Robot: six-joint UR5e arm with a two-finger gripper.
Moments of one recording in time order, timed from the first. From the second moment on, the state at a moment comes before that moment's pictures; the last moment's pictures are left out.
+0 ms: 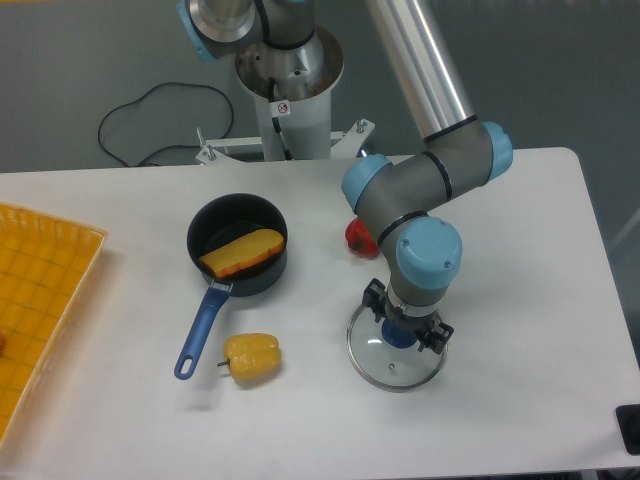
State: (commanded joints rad) arm 2.55 -2.15 -1.53 -1.05 1.56 1.12
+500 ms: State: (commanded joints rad) arm 2.55 -2.15 -1.53 -1.05 1.56 1.13
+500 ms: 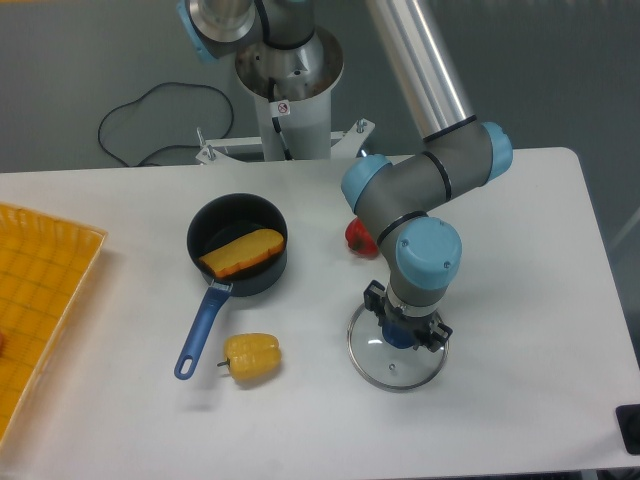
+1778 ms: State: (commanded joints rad) arm 2.49 -2.00 -1.49 -1.28 1.52 1.10
